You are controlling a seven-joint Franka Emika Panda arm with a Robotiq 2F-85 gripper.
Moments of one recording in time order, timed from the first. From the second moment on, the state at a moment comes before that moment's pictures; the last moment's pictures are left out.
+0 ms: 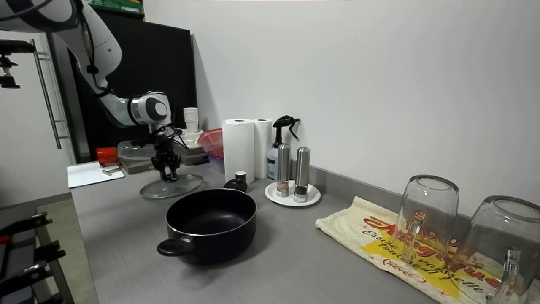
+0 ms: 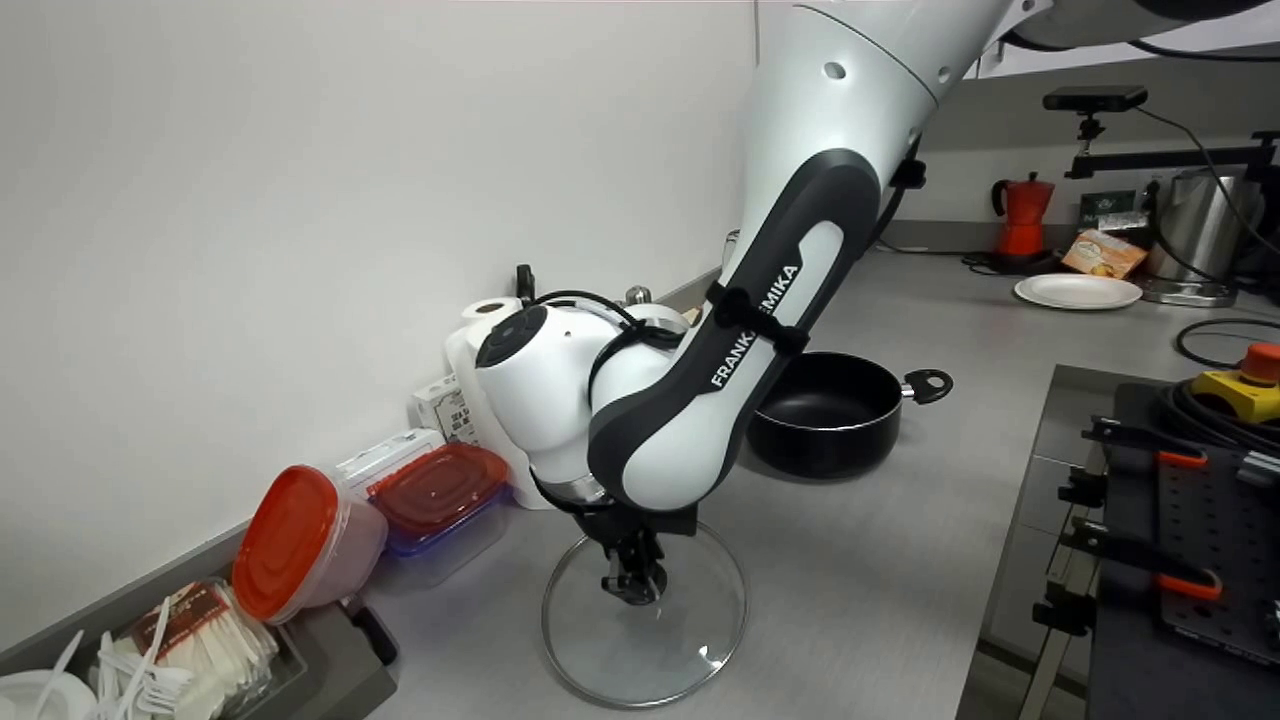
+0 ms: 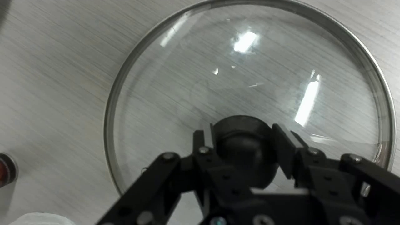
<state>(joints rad) 0.51 0.93 0.03 -1.53 -0.33 2.27 0.26</state>
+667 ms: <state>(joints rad) 0.51 0.93 0.03 -1.53 -0.33 2.27 0.26</state>
